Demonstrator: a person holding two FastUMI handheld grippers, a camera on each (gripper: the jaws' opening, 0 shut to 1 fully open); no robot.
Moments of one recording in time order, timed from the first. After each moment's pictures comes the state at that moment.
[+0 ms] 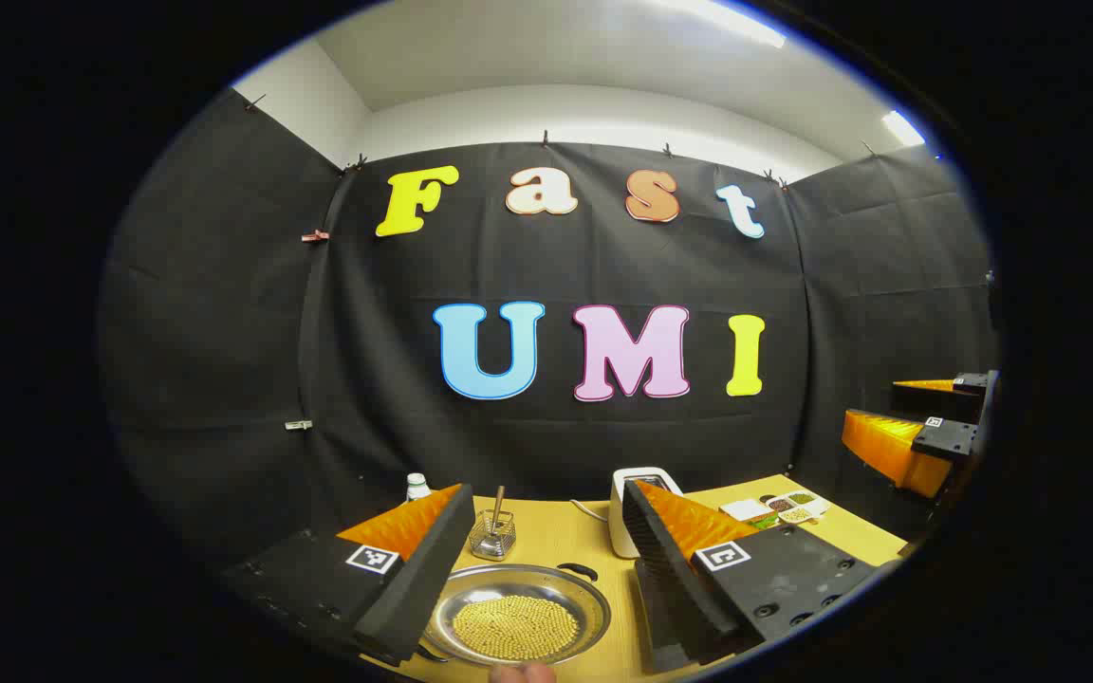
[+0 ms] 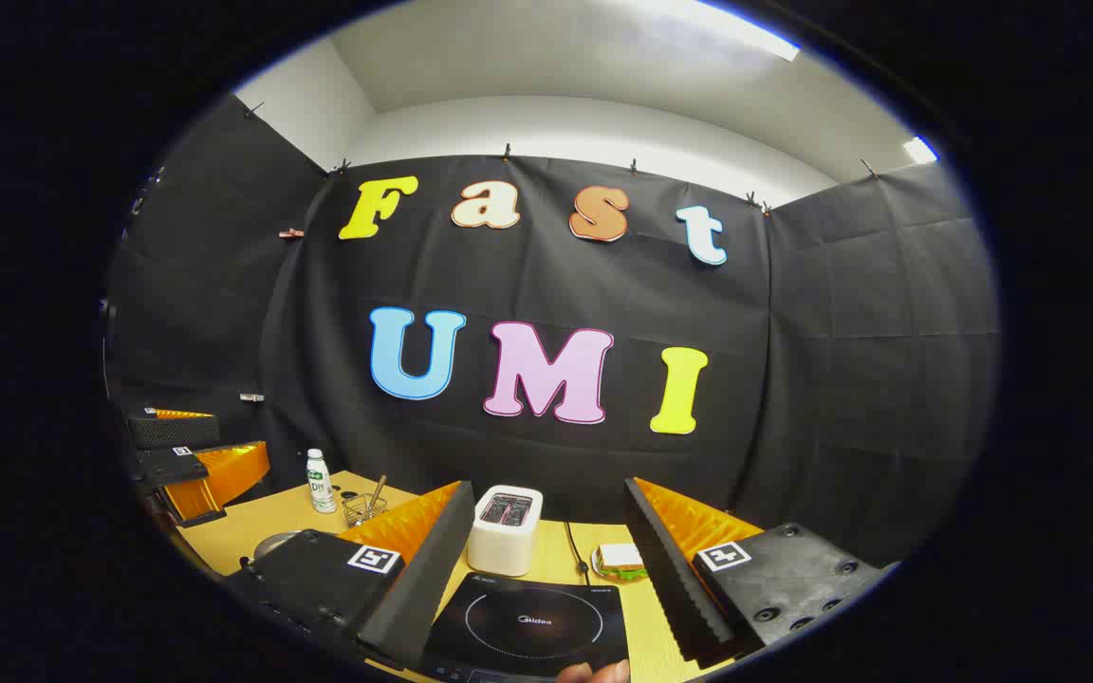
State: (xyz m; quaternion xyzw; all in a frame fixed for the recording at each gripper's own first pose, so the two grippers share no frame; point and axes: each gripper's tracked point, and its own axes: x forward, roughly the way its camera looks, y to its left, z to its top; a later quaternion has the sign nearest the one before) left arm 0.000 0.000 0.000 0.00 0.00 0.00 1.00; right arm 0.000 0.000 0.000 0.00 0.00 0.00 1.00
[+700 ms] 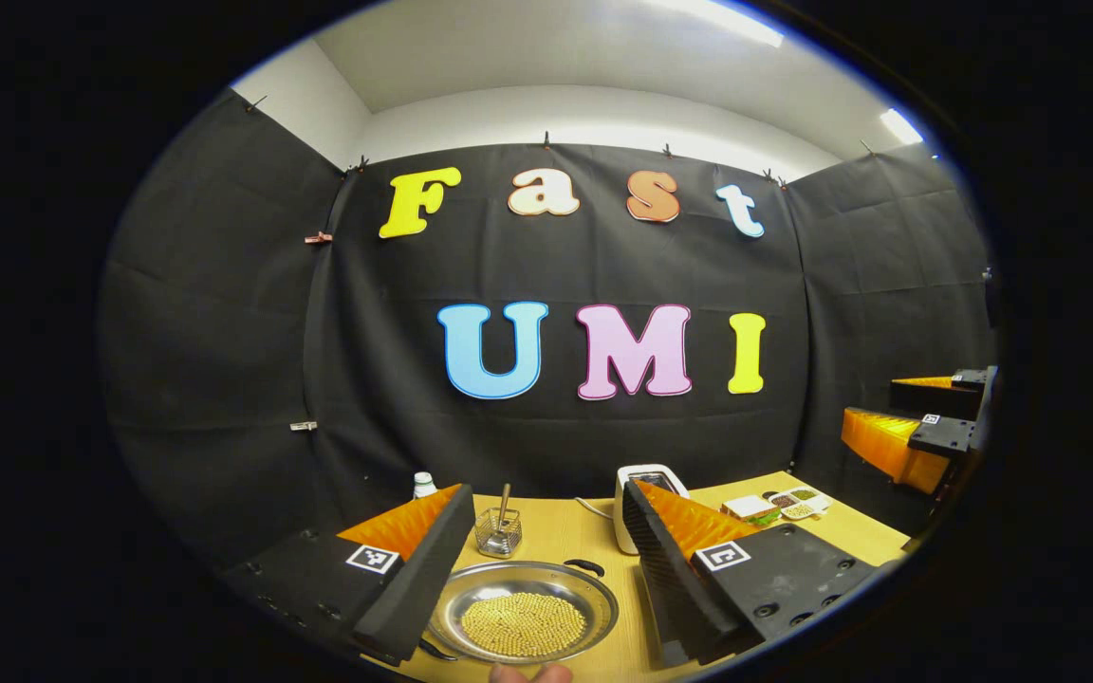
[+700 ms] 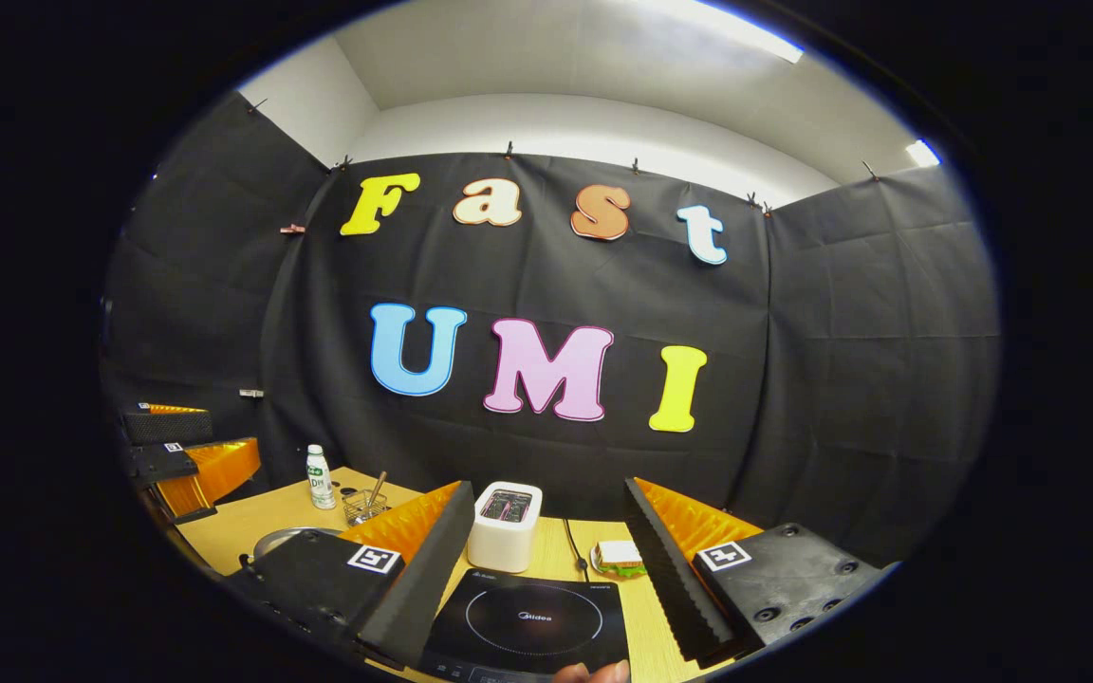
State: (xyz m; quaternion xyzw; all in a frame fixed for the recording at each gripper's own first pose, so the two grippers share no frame) left arm -0.009 0.006 -0.002 0.00 0.00 0.00 1.00; right arm -0.005 0.007 0.000 -0.01 0.00 0.00 1.00
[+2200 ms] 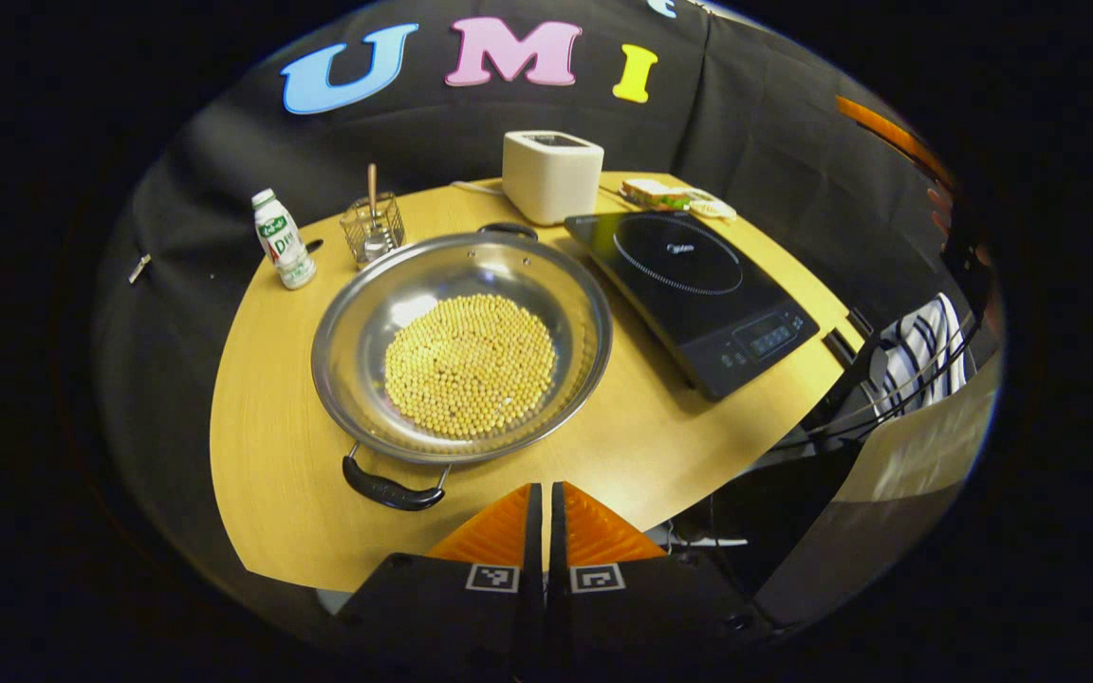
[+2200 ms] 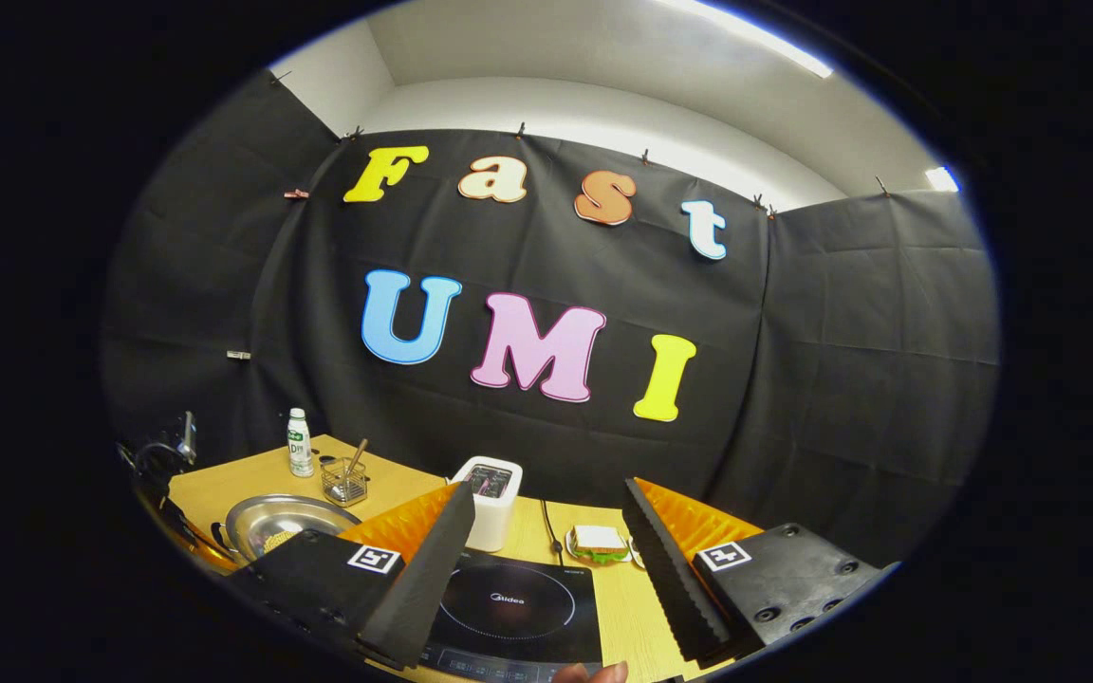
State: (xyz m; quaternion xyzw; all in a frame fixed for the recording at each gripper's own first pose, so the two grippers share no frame) left arm -0.075 0.066 -0.307 0.08 0.48 -0.25 0.84; right arm -0.014 0.001 -0.030 -0.05 0.03 -0.03 1.00
